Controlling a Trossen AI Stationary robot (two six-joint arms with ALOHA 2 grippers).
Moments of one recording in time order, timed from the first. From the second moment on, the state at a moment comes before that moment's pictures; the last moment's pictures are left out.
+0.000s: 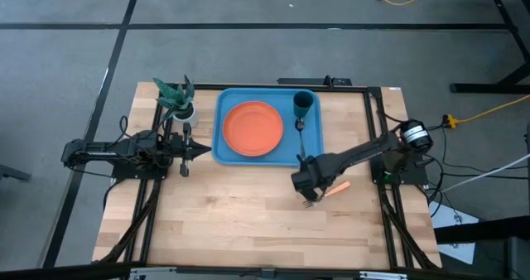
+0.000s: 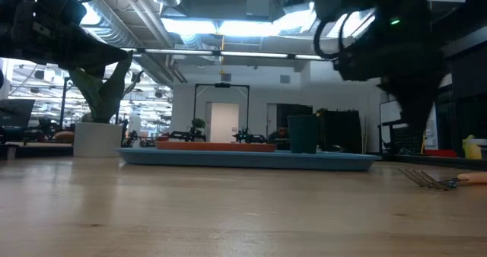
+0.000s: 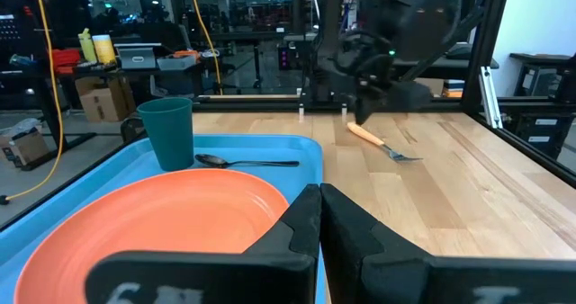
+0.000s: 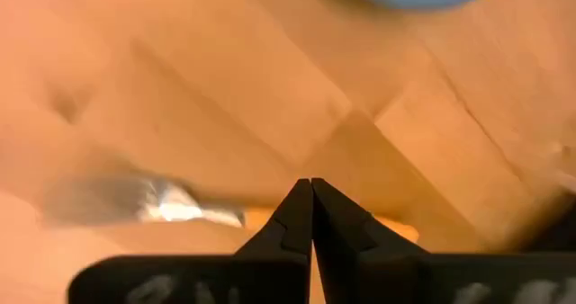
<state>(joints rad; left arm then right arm) 0.03 0.03 0.01 0.02 -0.05 0.01 0.28 1.78 1.22 -1.17 0.05 1.12</state>
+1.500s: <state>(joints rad) 0.03 0.03 0.01 0.02 -0.05 0.01 0.60 1.79 1.14 -1.16 0.17 0.43</state>
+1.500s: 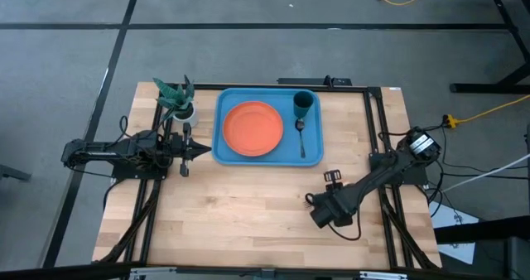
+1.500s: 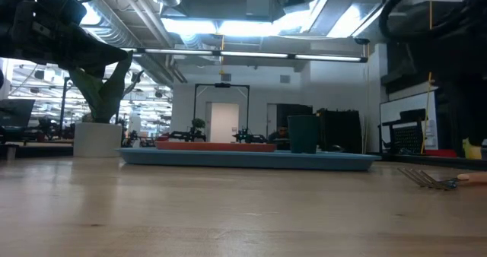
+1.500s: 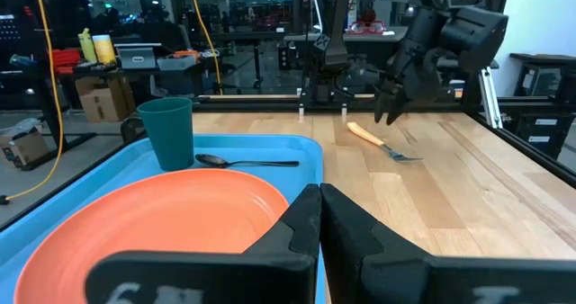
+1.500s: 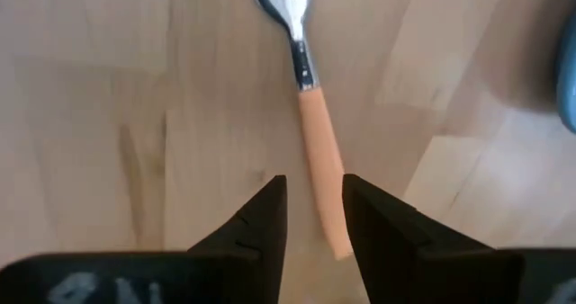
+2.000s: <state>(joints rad) 0.03 0.03 0.01 0.02 -0.05 0.01 0.46 1.79 1.05 -1.00 0.04 0.19</state>
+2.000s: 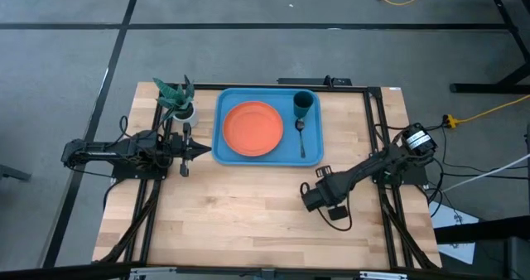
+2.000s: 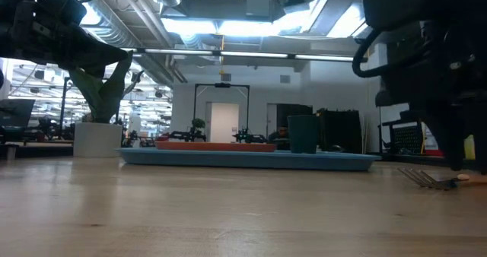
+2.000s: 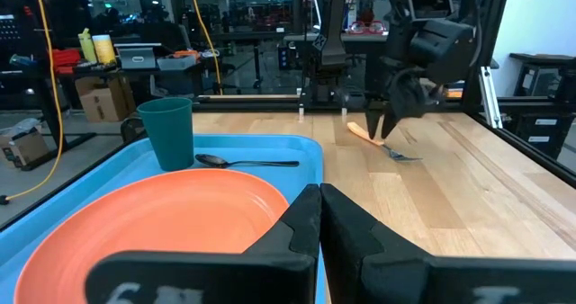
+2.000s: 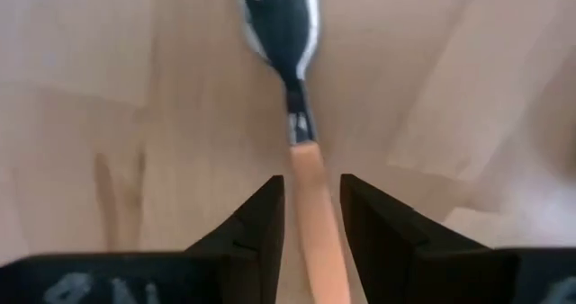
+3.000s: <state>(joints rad) 0.03 0.03 0.01 0.02 -0.05 0.01 0.40 1.79 1.00 -0.90 -0.02 0.21</state>
